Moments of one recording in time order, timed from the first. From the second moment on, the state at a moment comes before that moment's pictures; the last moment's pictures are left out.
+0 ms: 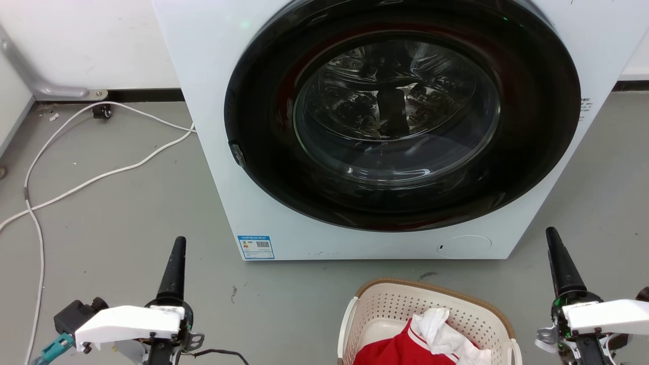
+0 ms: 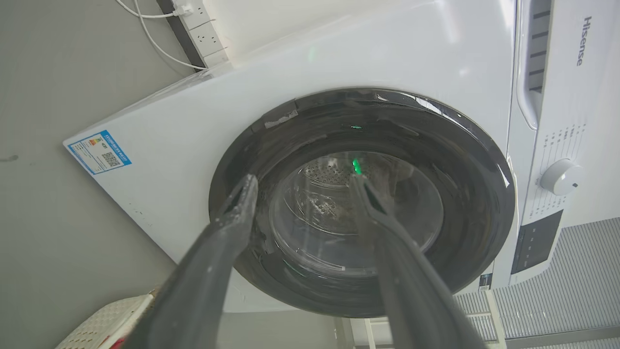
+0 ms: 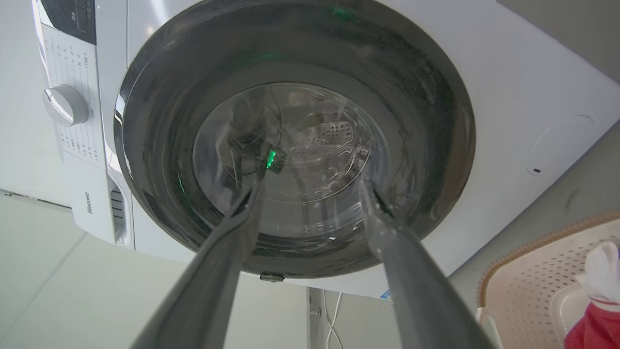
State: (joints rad) left arm -0.06 0.05 0.08 0.18 -1.28 -0.09 0.02; right arm -0.05 -0.04 -0.11 0.17 1.24 0.13 0.02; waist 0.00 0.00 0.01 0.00
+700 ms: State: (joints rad) left arm -0.04 0.05 0.00 0.13 -0.81 -0.03 -0.07; right arm 0.01 -0.04 -0.11 0.08 0.70 0.13 -0.07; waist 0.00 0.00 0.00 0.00
